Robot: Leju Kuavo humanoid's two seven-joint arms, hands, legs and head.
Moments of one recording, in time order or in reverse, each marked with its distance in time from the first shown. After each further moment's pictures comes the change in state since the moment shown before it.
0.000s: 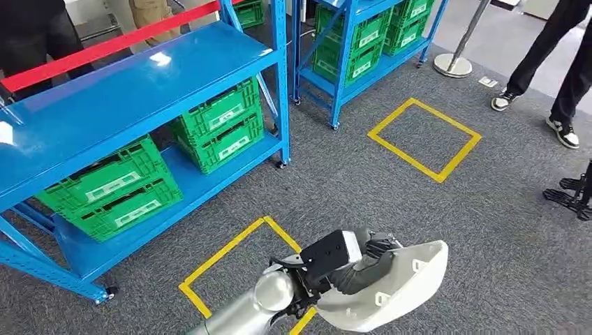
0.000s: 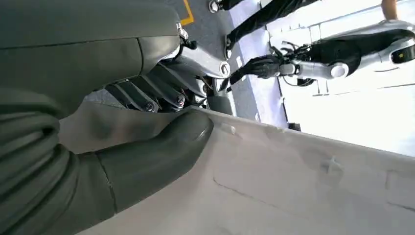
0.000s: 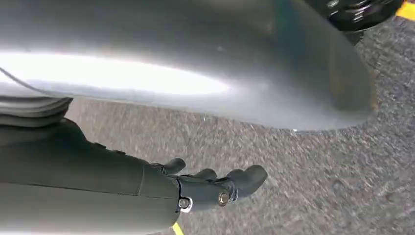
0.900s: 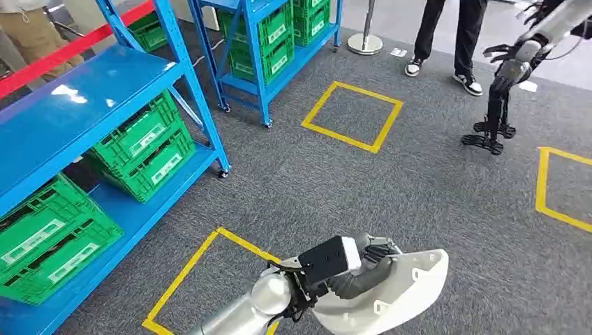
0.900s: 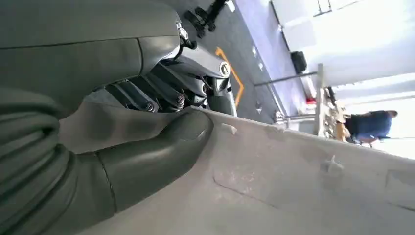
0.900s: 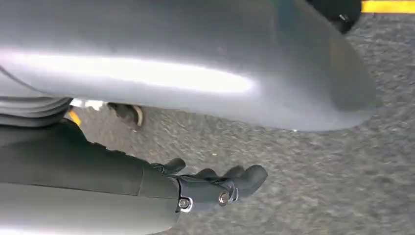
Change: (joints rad) left arm -0.002 -0.001 -0.024 -0.007 -0.010 -0.016 -0.001; right arm -0.005 0.022 -0.024 0.001 -0.030 0.009 -0.002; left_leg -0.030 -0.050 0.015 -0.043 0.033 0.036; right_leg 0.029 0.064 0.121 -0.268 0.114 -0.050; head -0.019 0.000
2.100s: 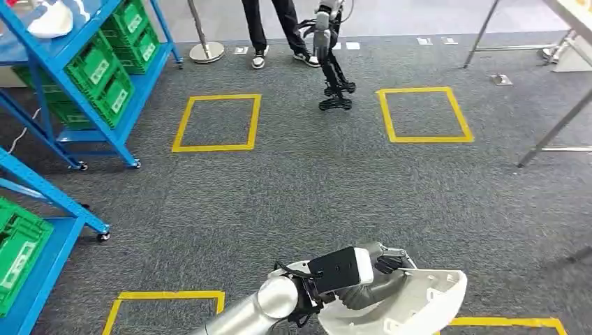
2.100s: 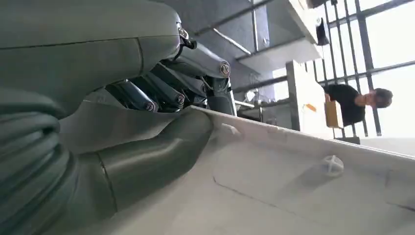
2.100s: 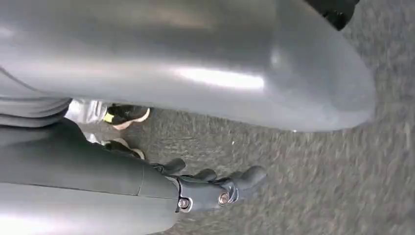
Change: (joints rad) left arm -0.041 -0.011 -0.077 0.032 0.029 -0.030 -0.003; right arm -0.030 -0.008 -0.009 0.005 0.020 0.014 0.020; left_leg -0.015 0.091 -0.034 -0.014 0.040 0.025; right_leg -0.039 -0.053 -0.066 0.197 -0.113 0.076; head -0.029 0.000
